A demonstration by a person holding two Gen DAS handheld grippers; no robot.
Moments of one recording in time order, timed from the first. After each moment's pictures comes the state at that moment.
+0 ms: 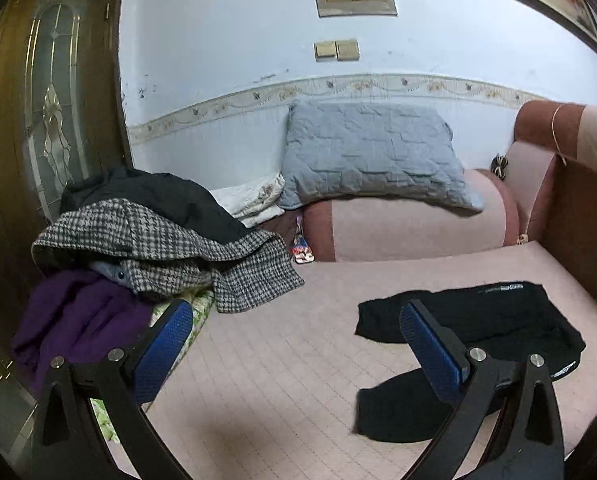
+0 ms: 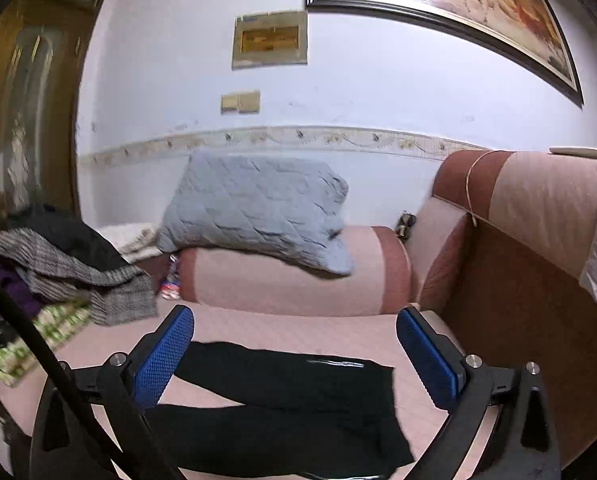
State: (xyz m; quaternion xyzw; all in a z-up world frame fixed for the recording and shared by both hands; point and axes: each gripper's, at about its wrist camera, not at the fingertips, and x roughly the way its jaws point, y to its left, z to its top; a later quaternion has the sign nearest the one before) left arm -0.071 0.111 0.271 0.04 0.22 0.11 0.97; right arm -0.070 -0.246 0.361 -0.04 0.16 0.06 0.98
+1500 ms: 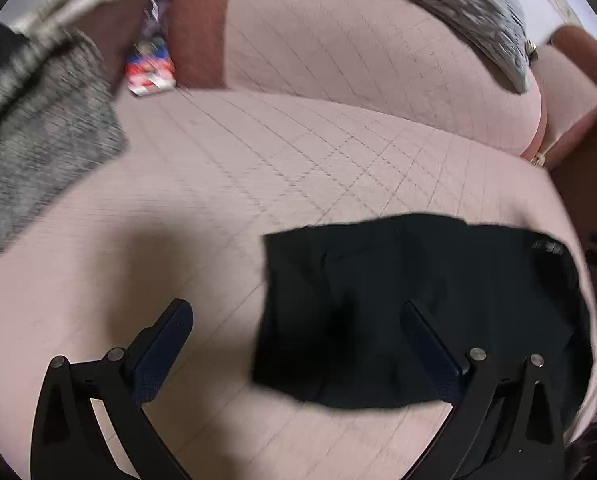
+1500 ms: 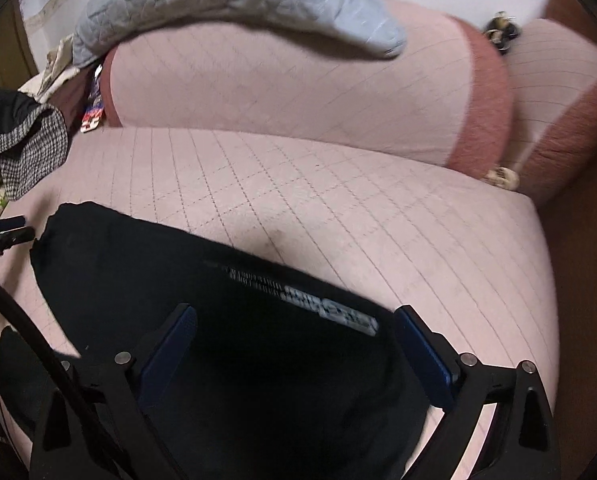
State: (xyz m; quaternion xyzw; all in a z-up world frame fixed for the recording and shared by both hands) left arm 0.302 0.107 0.024 -0.09 0.51 -0.06 0.85; right arm 0.320 -0.313 0.100 -0.10 0.49 0.15 0.86
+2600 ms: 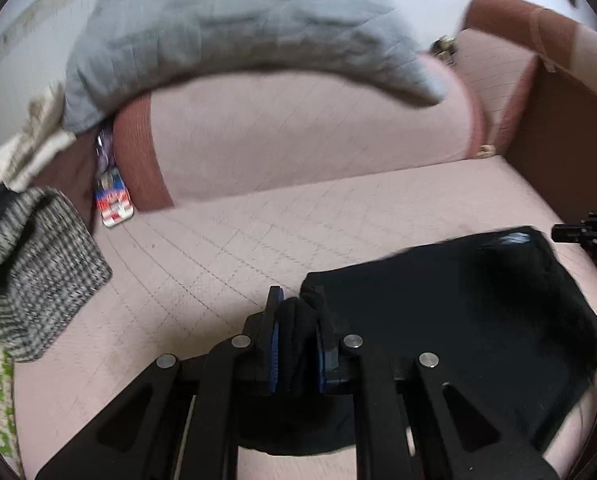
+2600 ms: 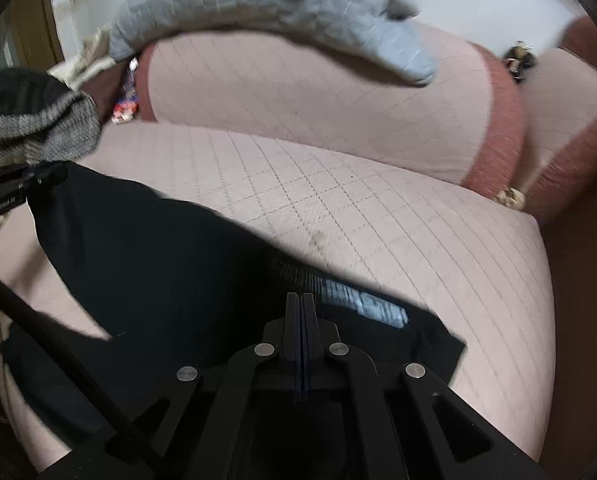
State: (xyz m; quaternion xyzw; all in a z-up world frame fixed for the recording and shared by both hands) left arm 0.264 0.027 0.121 0.04 0.39 -0.10 0.91; right arm 0.263 -0.298 0.137 -0.11 0.46 0.17 0.87
